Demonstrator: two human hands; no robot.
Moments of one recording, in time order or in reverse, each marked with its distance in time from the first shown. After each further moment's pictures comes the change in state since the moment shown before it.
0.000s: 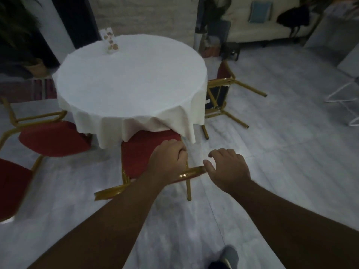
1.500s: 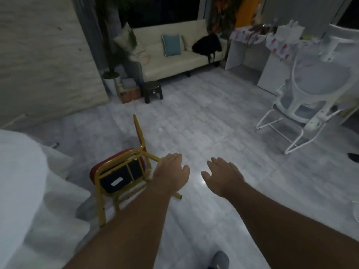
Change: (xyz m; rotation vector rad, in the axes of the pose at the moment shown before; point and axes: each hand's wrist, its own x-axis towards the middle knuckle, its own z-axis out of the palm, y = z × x) left_hand 0.785 0.405 0.372 0.260 -0.414 0.057; right_hand 0.531 0.717 -0.117 0.027 -0.233 0.332
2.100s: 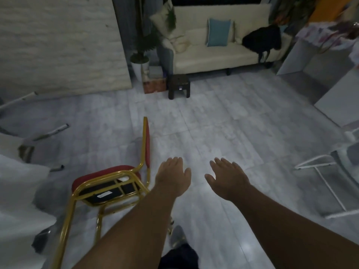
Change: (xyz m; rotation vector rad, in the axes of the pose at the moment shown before) left_hand 0.366 -0.002 -0.022 -0.134 0.012 -0.293; right_hand 0.401 0.085 -0.087 -0.139 -0.143 -0.278
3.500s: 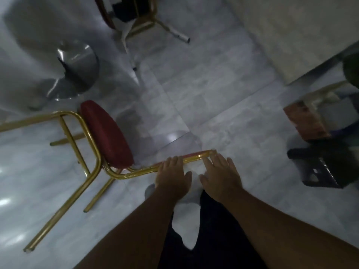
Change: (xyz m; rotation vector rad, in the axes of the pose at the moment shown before) left_hand 0.537 -0.203 -0.046 -0.680 0.206 -1.145; right_hand 0.756 -0.184 -0.045 -0.640 -0.408 -1.165
